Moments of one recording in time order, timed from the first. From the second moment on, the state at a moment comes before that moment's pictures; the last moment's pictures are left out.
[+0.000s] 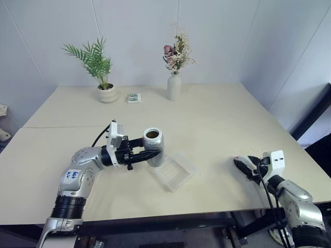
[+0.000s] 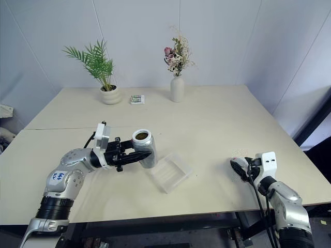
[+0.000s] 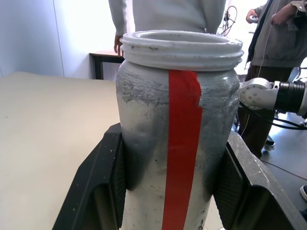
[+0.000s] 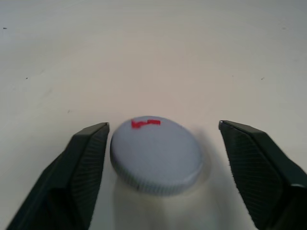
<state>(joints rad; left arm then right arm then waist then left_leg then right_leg) -0.61 0.48 0.09 0.09 -0.55 0.32 -1.14 -0.35 -0.54 -0.32 0.35 0.38 0.20 0.67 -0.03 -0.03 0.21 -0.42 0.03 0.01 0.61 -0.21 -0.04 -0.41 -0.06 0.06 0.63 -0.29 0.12</state>
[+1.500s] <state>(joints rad) -0.87 0.51 -0.08 0.40 -0.14 -0.19 -1.07 -0.03 -0.95 -0.55 -0.55 0.88 0.65 1.01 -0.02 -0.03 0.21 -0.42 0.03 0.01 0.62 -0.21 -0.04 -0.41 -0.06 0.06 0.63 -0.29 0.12</state>
